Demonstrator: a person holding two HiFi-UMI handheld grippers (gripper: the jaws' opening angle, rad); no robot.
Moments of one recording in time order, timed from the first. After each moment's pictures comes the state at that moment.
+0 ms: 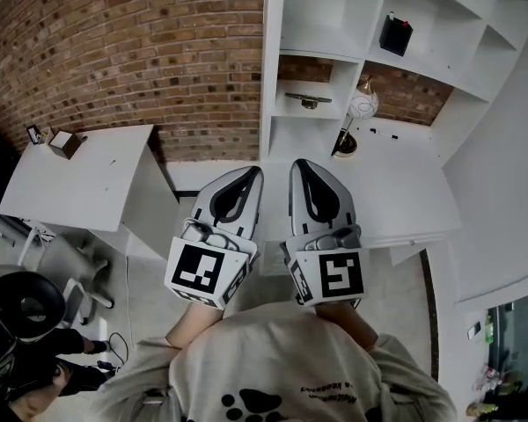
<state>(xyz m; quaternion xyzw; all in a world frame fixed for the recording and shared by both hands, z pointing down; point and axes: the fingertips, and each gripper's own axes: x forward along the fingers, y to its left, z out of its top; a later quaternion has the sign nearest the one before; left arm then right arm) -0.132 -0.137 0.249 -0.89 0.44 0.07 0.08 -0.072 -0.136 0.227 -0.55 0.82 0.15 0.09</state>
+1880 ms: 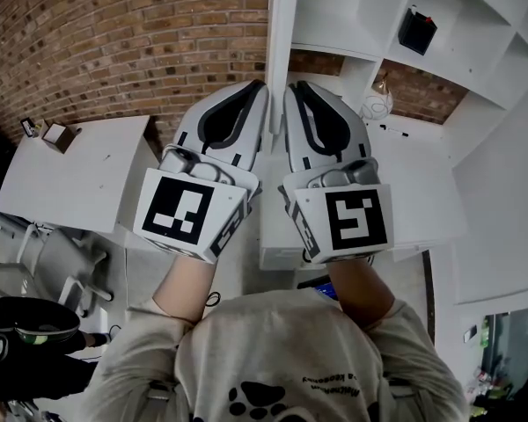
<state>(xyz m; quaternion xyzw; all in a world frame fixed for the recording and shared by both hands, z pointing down) -0.132 -0.248 0.151 -0.88 0.44 0.10 0.15 -0.093 -0.250 0.149 -0.52 0.83 0.20 0.08</state>
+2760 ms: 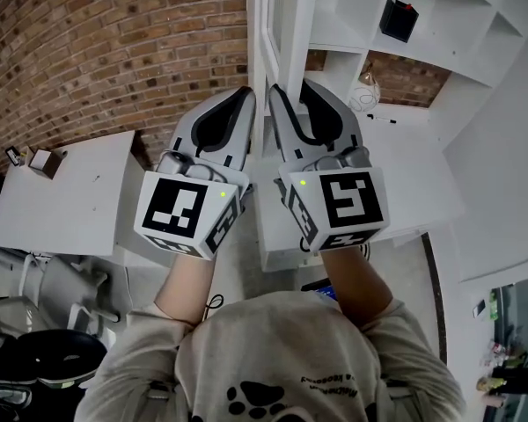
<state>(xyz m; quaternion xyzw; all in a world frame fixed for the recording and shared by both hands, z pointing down) -0.146 -0.278 0.171 -0.90 0.41 0.10 0.13 -0.097 -0.284 0.166 -0.56 0.81 0.16 0.06</state>
